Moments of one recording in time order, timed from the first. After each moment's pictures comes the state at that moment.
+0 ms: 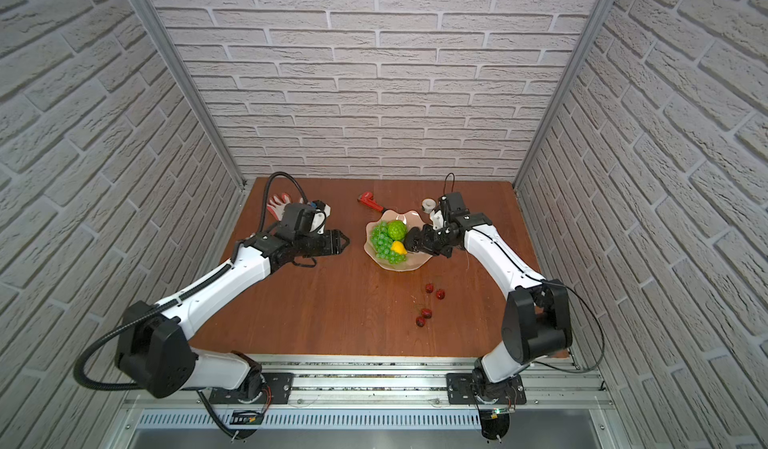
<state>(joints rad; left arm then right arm) -0.49 1.42 1.11 -0.47 0.20 -0.49 0.19 1.62 1.27 -0.80 -0.42 0.56</state>
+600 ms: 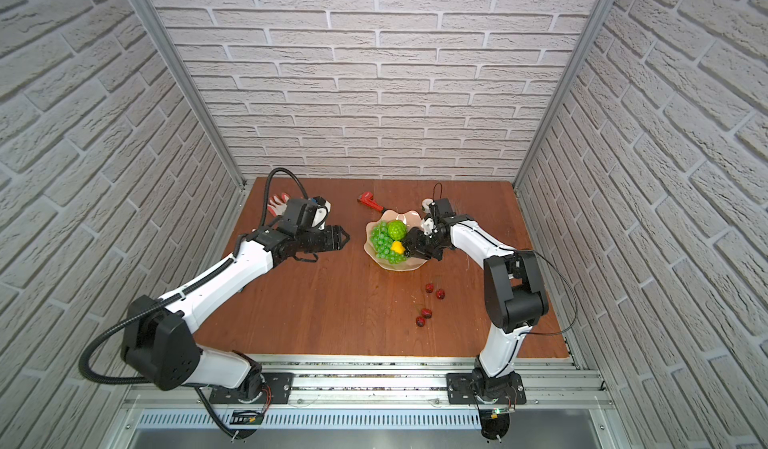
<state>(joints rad) -0.49 1.44 1.15 -0.52 0.18 -0.49 0.19 1.79 1.27 -0.71 -0.47 0.51</state>
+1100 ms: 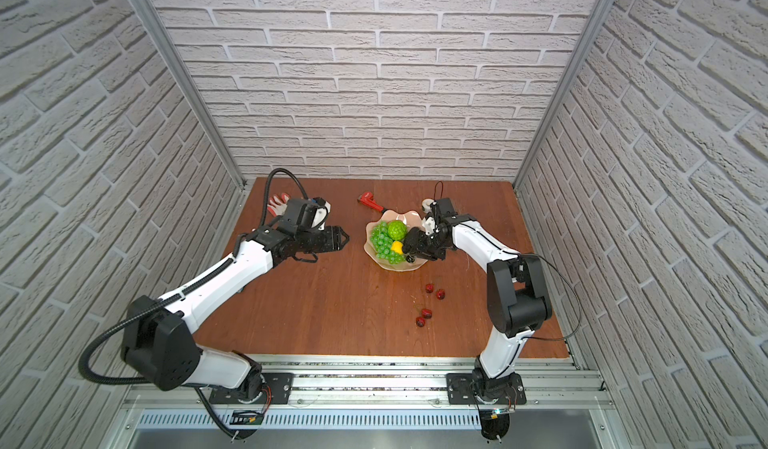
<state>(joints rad) -0.49 1.44 1.17 -0.54 0.18 -0.49 0.19 1.72 1.27 -0.77 -0.40 0.43</state>
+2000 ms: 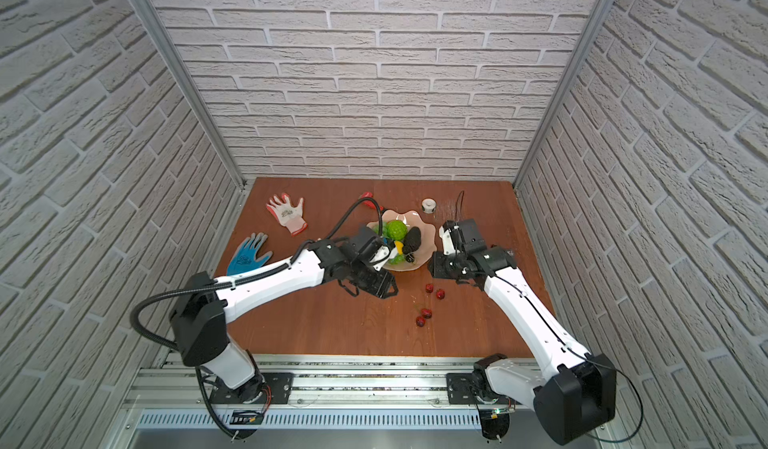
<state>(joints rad) -0.96 1.72 1.31 -0.66 0.32 -0.48 0.25 1.11 0.93 -0.89 -0.13 0.38</state>
